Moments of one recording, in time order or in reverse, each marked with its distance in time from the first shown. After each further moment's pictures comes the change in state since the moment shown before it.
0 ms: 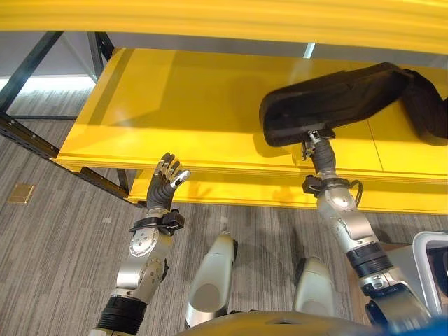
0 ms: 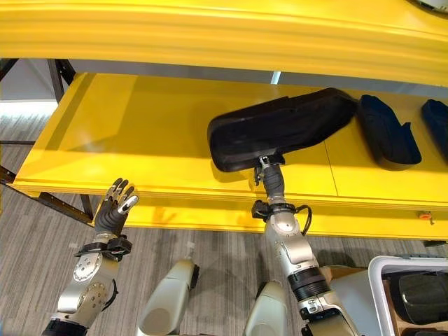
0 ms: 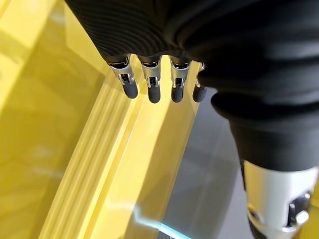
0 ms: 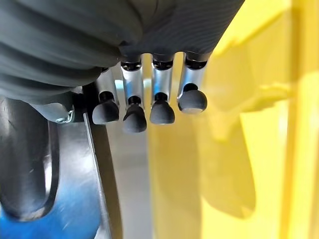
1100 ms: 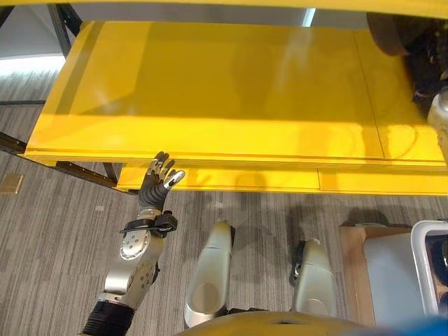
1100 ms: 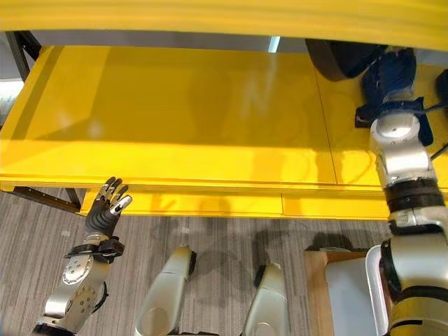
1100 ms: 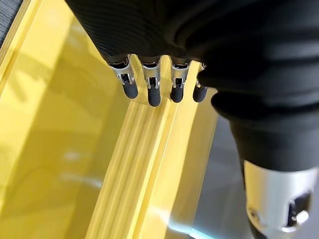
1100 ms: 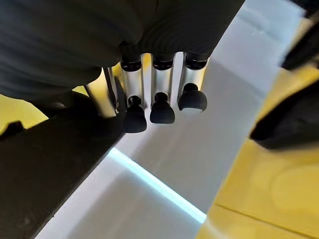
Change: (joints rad) left arm 0.044 0.082 -0.012 -0.065 -0.043 -0.017 0.015; right arm -0.731 -0.687 0.144 0.494 -0.080 0.035 -0.070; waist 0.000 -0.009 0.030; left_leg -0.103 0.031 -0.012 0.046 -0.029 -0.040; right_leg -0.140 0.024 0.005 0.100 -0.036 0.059
